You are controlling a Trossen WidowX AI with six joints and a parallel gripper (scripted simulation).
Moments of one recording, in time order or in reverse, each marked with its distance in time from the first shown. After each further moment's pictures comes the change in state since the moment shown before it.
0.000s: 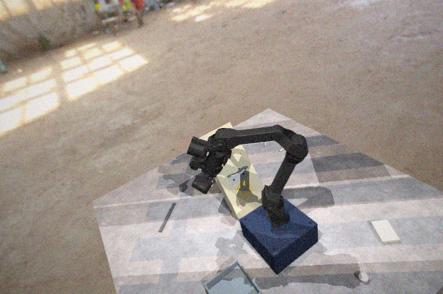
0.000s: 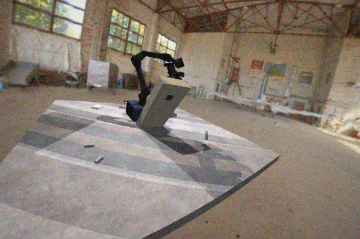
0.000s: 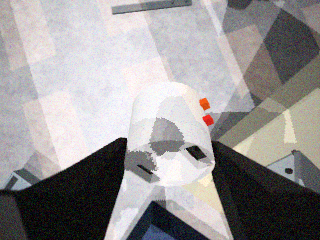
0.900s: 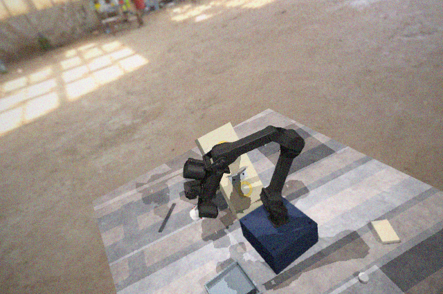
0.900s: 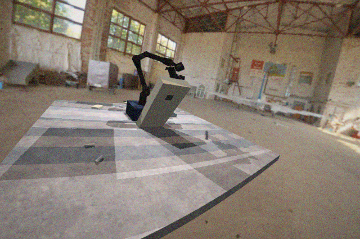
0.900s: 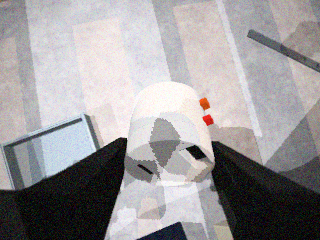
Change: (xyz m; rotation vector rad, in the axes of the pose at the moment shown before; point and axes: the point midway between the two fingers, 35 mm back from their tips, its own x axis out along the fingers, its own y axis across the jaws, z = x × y) arm 0.004 0.110 -0.035 -0.530 -0.032 0.297
